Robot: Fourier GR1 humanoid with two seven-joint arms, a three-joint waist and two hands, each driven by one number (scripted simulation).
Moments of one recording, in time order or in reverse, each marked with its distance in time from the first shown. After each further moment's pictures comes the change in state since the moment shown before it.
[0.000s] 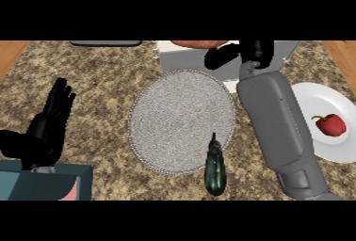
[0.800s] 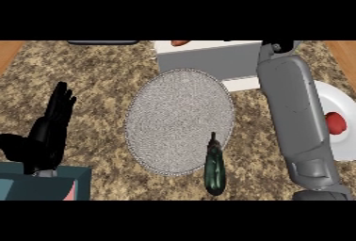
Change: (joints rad) left arm 0.025 -0.020 0.000 -0.005 -0.022 0.004 -0.003; right arm -0.071 -0.042 -0.130 0.023 -0.187 -0.040 -0.123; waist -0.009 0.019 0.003
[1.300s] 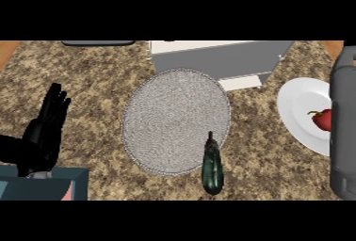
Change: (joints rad) left arm 0.011 0.007 0.025 -0.007 0.004 -0.004 0.003; right arm 0.143 -0.161 -0.098 -0.293 -0.073 0.091 0.202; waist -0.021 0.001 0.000
